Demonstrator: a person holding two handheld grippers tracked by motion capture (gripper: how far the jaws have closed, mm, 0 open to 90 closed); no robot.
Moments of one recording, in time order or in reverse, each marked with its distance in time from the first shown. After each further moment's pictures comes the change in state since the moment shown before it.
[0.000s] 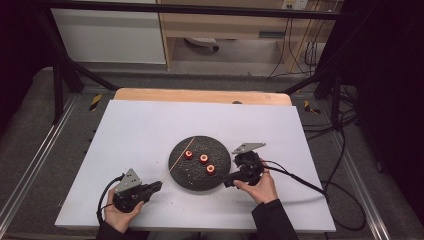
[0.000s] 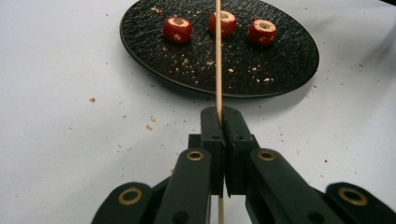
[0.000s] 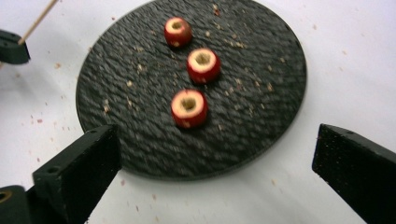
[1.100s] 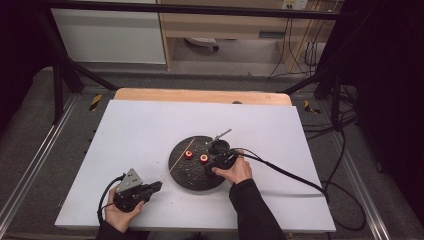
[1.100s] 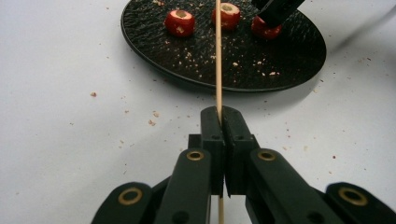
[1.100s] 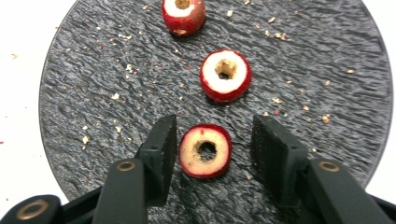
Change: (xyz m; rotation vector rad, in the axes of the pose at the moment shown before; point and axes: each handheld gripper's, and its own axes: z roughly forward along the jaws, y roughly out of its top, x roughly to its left) left arm 0.002 -0.002 0.003 0.020 0.005 0.004; right arm 0.012 0.044 0.066 0.264 -0.002 -0.004
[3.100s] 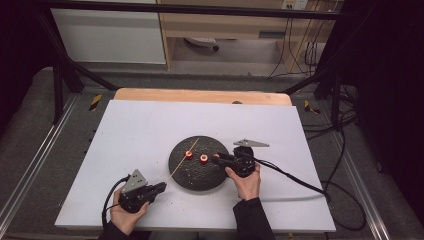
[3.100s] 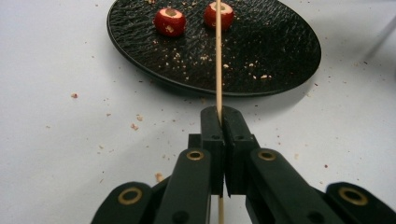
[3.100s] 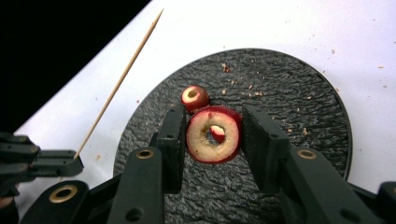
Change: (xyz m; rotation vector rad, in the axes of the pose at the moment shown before) left arm -0.010 0.001 0.009 0.000 0.000 -0.016; right arm -0.013 -0.050 -0.030 -0.522 0.153 0.303
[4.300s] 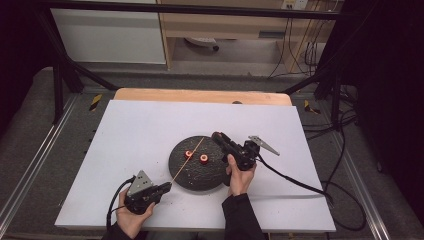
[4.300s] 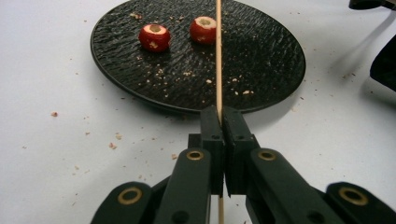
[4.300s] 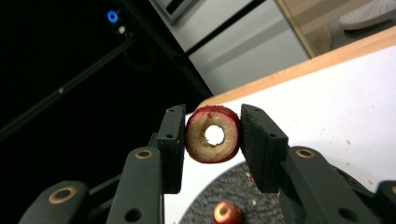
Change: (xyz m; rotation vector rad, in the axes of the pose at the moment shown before) left arm -0.016 0.006 0.006 -0.030 0.003 0.011; right arm -0.007 0.005 0.005 -0.483 0.101 0.239
